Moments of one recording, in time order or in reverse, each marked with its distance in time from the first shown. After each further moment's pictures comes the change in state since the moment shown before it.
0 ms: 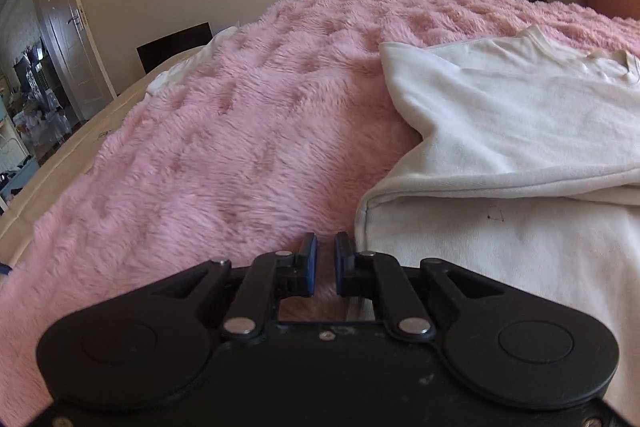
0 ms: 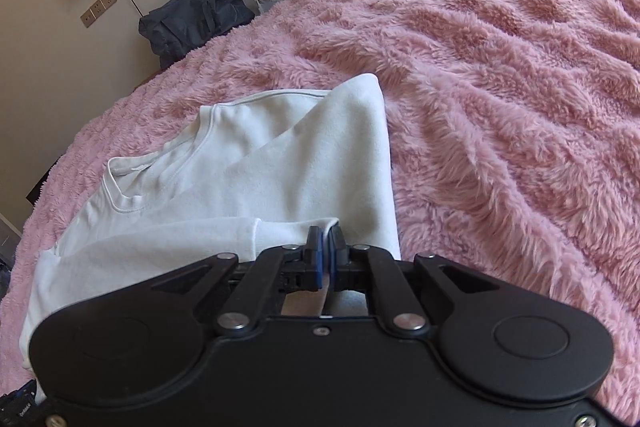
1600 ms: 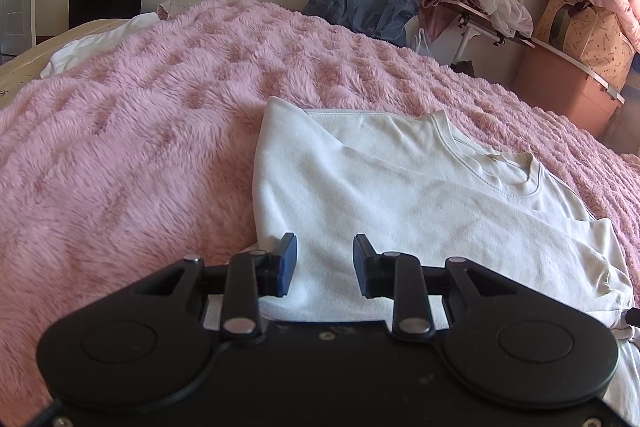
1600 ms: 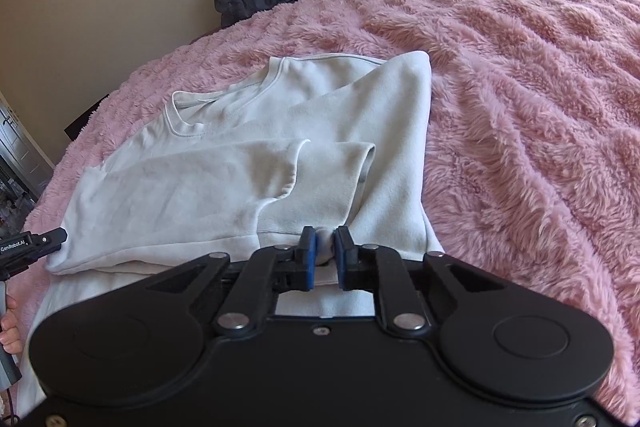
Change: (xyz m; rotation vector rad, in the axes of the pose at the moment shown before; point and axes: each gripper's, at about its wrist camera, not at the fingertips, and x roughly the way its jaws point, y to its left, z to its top) left arm 0.013 -0.025 0.054 -0.210 -0.020 -0.364; right arm -0.046 0.010 -0.026 -0.191 0.060 0.130
